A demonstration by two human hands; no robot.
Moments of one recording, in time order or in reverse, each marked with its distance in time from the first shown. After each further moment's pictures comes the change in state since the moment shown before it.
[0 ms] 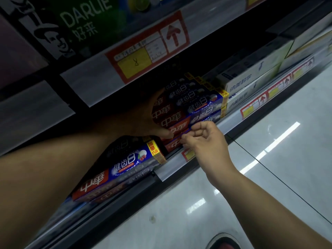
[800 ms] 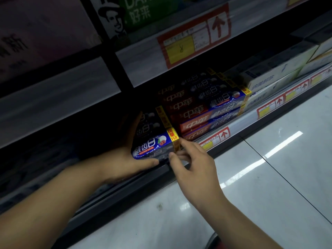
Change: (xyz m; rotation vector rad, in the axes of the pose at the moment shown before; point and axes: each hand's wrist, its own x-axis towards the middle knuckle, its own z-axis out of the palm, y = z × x) left_hand -0.132 -0.063 0.038 -0.047 0.231 -0.186; right_hand -0.067 0.033 0.046 -0.430 -0.148 -0.234
